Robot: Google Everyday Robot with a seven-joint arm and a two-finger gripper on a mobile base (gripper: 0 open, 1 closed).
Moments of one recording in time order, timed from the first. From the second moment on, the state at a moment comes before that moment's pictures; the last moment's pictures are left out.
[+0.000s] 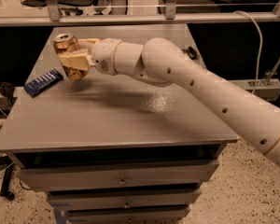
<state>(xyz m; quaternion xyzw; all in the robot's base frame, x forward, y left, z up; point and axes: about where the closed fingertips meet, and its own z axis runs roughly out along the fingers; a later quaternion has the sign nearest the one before) 0.633 0.180 0.932 -0.41 0.59 0.38 0.57</state>
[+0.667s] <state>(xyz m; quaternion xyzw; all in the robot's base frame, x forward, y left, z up) 0.629 0.203 0.908 -0.42 0.59 0.40 0.56</state>
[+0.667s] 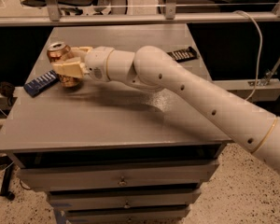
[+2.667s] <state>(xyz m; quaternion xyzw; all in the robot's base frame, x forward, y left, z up) 0.606 0.101 0.876 -0.40 0.65 0.34 0.56</state>
